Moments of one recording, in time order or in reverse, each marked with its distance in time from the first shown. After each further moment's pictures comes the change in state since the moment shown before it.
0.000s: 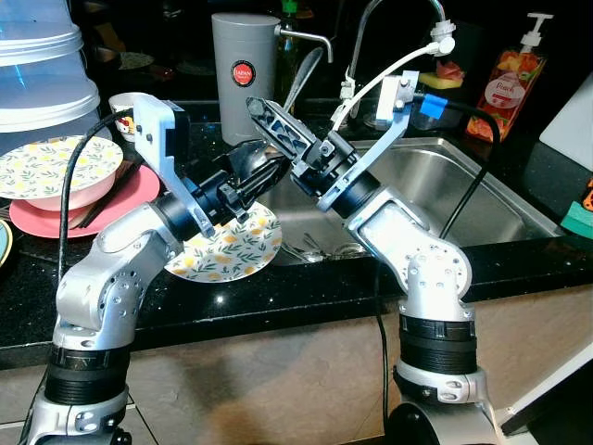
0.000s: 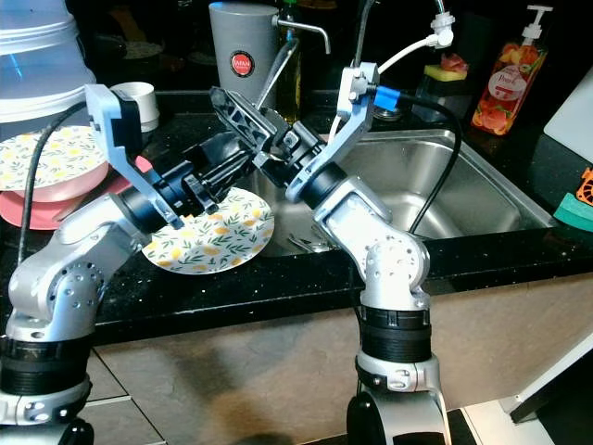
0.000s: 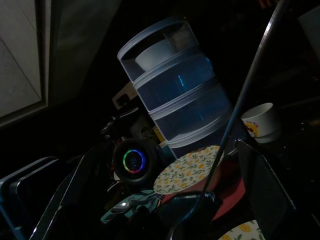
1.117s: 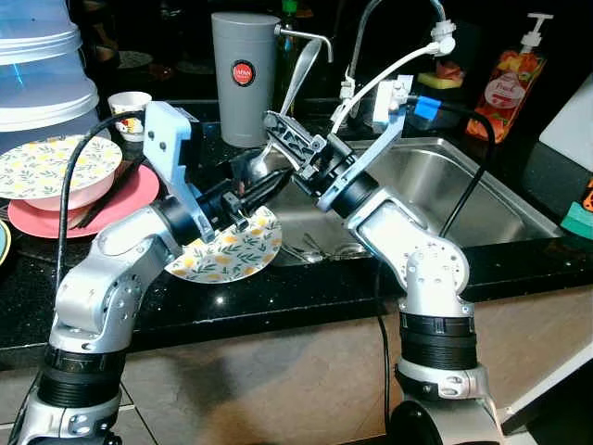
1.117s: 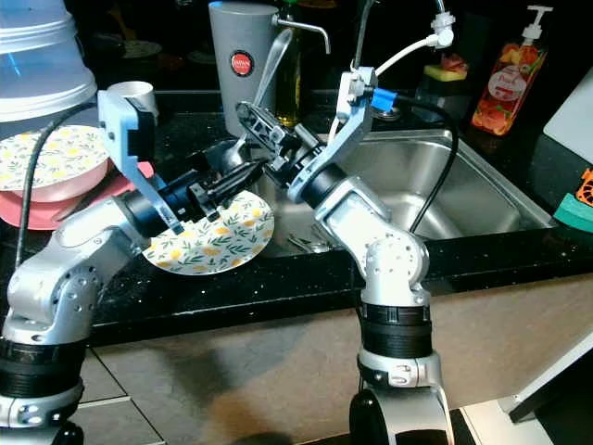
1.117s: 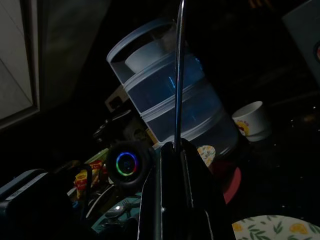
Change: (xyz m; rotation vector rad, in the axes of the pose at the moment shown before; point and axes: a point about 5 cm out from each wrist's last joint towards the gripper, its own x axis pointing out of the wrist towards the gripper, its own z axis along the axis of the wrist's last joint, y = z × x) left arm -0.003 0.006 -0.005 0.098 0.078 0.041; right arm 0.000 -0.008 0.001 0.010 -0.010 -0.034
